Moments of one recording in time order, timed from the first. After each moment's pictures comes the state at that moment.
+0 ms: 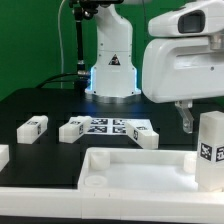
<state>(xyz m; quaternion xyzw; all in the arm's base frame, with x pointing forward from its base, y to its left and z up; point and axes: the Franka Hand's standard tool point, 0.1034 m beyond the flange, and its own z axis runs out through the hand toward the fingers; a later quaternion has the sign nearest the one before) 0.661 0.098 0.114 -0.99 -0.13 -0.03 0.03</state>
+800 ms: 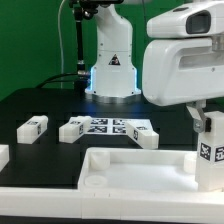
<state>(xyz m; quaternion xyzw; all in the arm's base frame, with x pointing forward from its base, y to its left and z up) 0.660 0.095 0.114 -0.98 -0.19 -0.03 0.03</state>
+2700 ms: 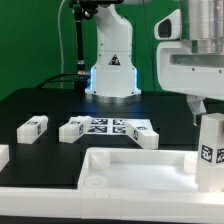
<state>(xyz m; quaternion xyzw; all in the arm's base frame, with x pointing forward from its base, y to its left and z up) 0.659 0.097 0.111 -0.87 0.50 0.00 0.07</state>
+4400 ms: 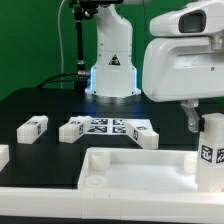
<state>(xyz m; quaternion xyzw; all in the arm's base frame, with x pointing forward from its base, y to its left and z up) 0.661 0.099 0.114 -0.99 -0.10 -0.03 0.03</state>
